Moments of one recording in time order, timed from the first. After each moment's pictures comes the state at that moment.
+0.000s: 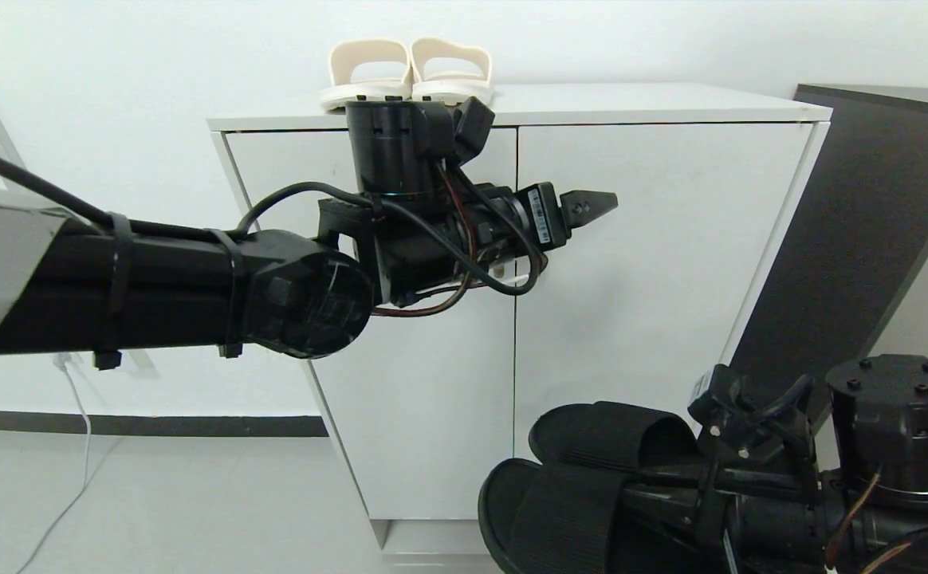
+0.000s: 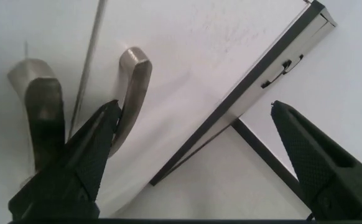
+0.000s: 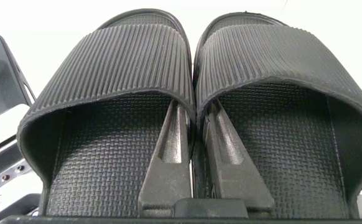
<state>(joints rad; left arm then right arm) -0.65 1.96 -1.49 -0.45 -0.18 -0.40 0.72 1.50 -0.49 -0.60 0.25 -0.07</state>
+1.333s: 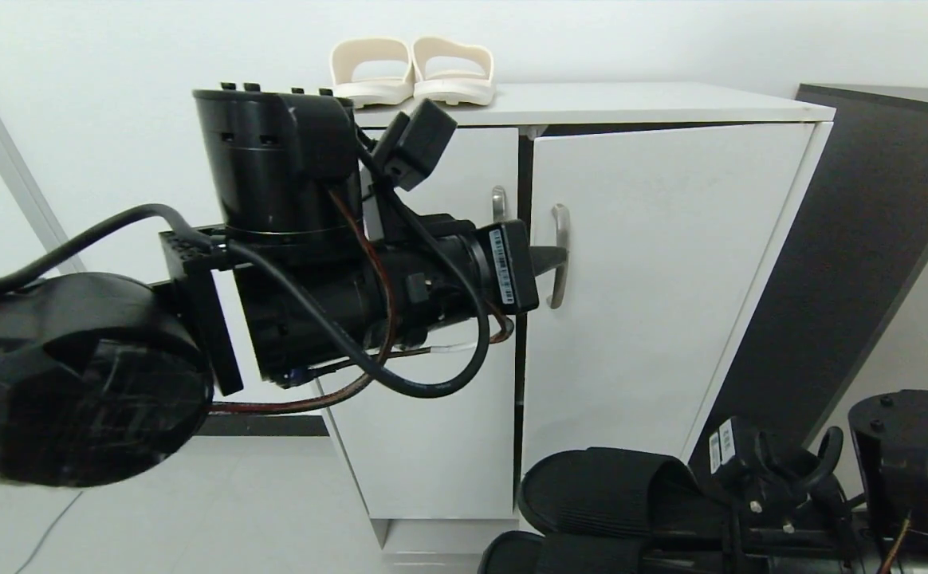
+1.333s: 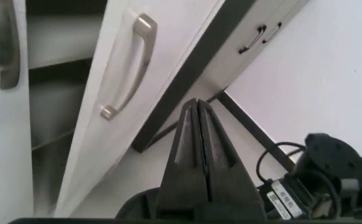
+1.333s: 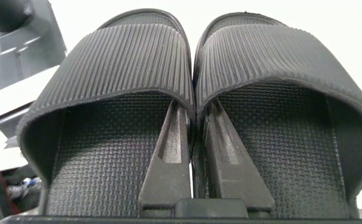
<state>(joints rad) -0.75 1.64 -1.14 -0.46 -0.19 -0.41 0.72 1.46 -0.40 -0.59 0.40 -0.15</state>
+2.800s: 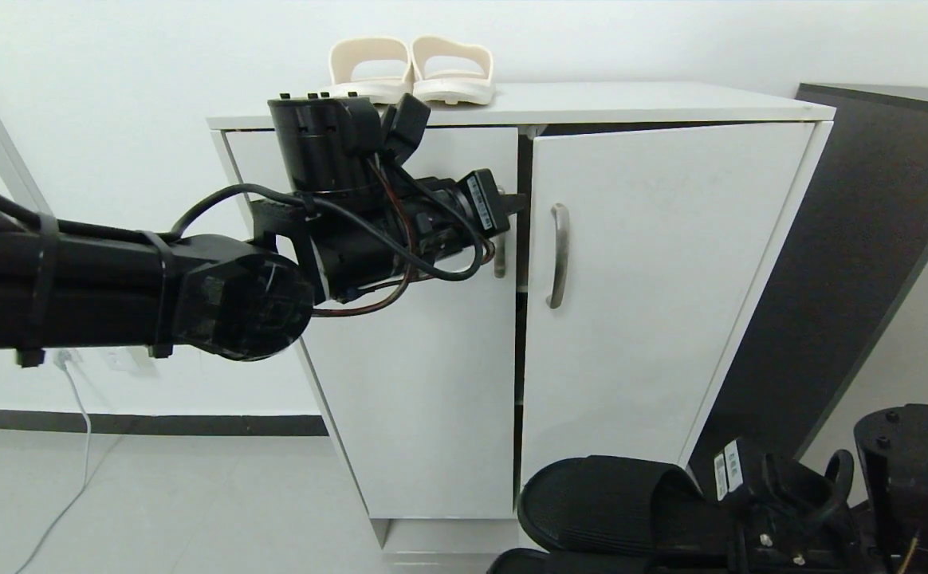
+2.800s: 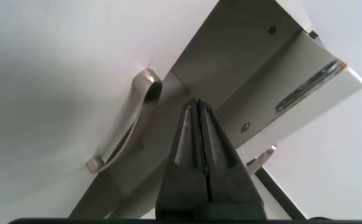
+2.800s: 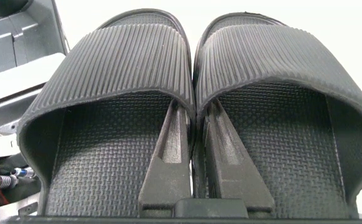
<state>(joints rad) -0.58 1.86 -1.37 -0.54 -0.26 -0.48 0.74 1.46 -0.36 -0.62 0.40 -0.21</state>
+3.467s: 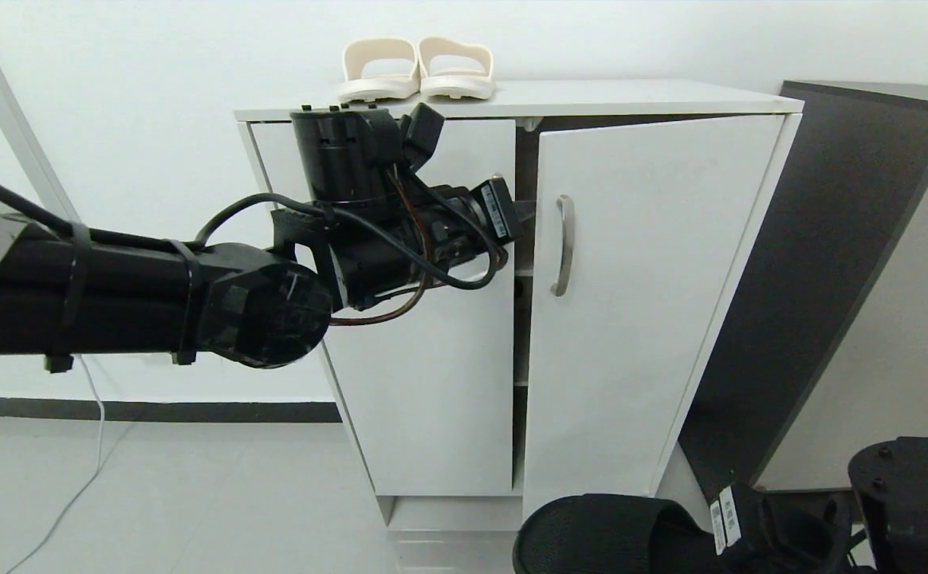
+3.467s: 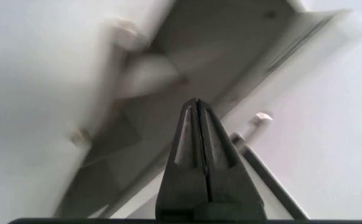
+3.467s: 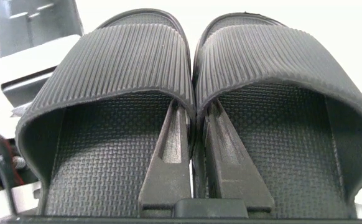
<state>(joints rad) -0.62 1.88 -1.36 -0.56 -0.23 -0.48 0.80 1.46 -0.31 -0.62 0.40 -0.21</state>
